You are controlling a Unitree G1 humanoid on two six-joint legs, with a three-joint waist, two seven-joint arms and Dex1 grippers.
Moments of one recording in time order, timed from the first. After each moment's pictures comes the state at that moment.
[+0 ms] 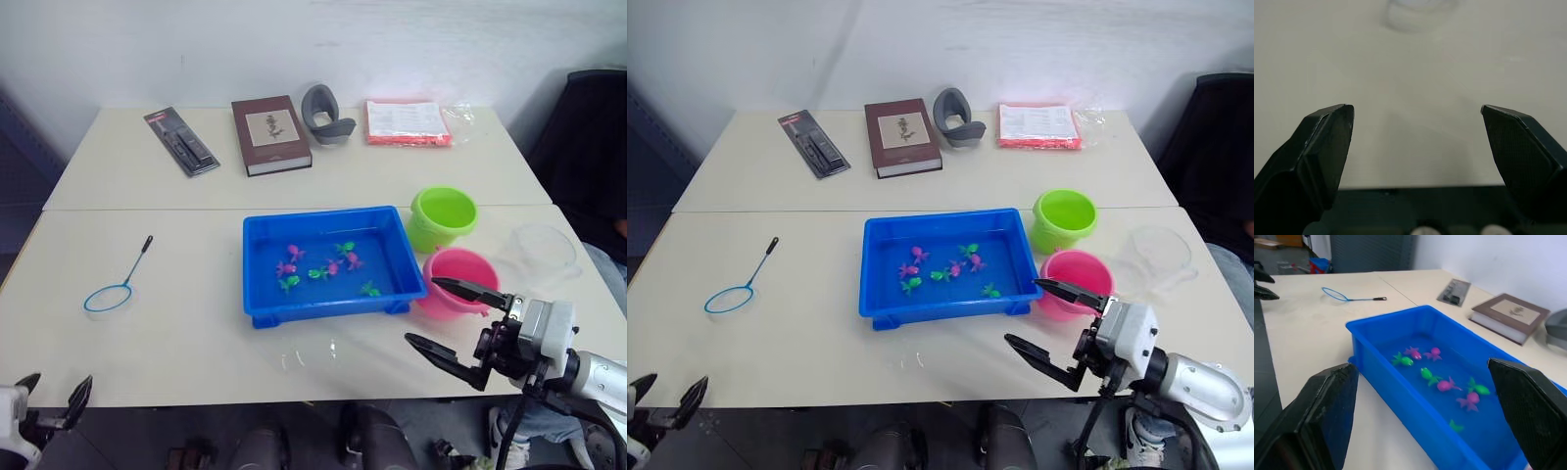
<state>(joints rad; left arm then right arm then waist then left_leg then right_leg) 0.55 0.41 0.75 0.04 -0.37 -0.02 -0.55 0.27 -0.62 -0.28 -0.64 0.53 0.11 0.95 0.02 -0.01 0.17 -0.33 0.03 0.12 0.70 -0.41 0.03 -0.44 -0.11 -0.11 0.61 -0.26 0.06</state>
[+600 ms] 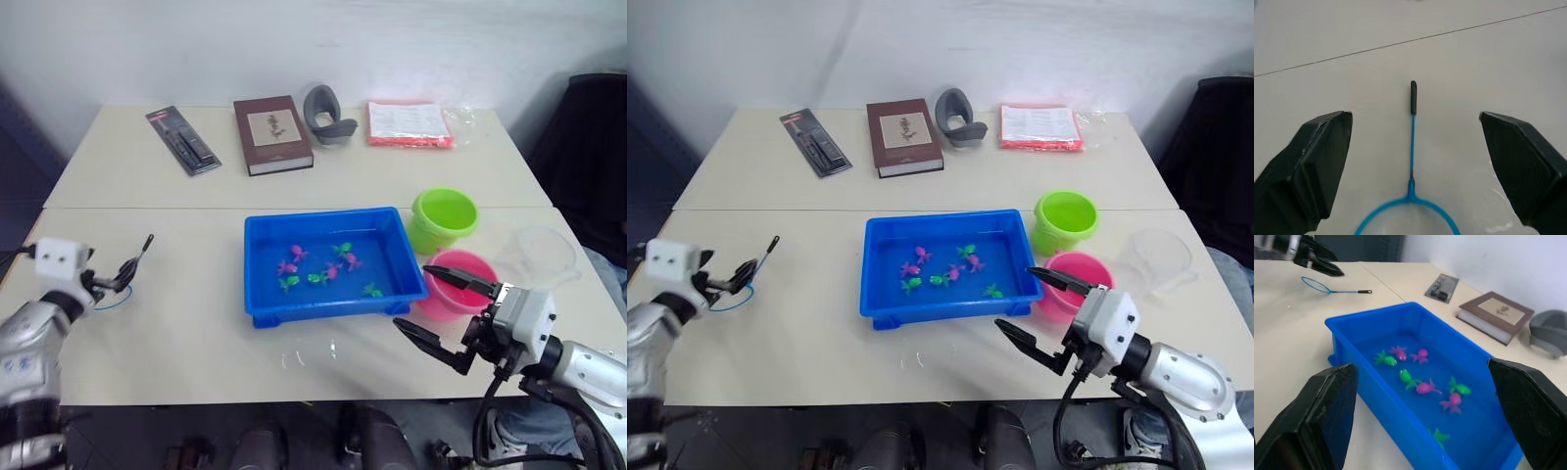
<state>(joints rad) -0.38 0.72 0.34 0.51 -0.18 0.24 -0.46 0.25 -0.63 -0.27 -0.72 0.49 0.18 0.81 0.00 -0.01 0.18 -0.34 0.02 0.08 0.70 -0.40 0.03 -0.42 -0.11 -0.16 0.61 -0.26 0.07</state>
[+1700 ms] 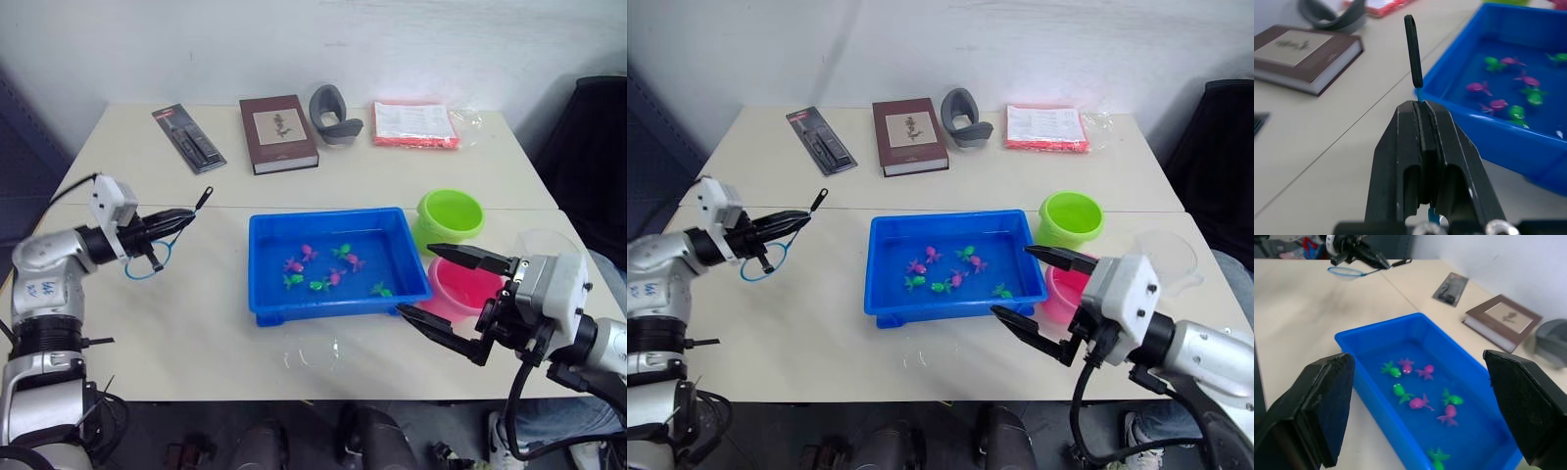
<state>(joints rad) -0.62 0.79 0.20 0.49 -0.33 0.02 -1.25 0.06 -0.88 -0.37 -0.85 0.84 0.54 0.70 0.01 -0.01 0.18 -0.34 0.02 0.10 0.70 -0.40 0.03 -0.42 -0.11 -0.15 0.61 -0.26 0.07</state>
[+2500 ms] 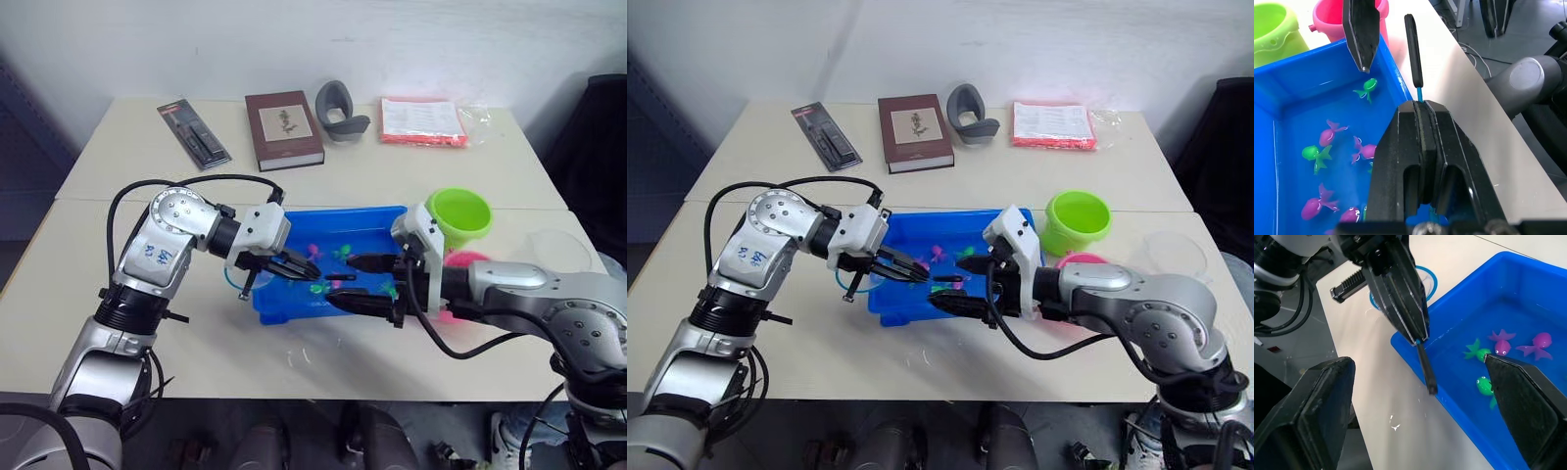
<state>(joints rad) -0.79 0.60 -0.24 0.07 -0.27 0.21 -1.42 -0.53 -0.71 0.04 -0.54 1.26 1.13 0.33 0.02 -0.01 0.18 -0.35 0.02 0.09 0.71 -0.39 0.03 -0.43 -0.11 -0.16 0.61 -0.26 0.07</state>
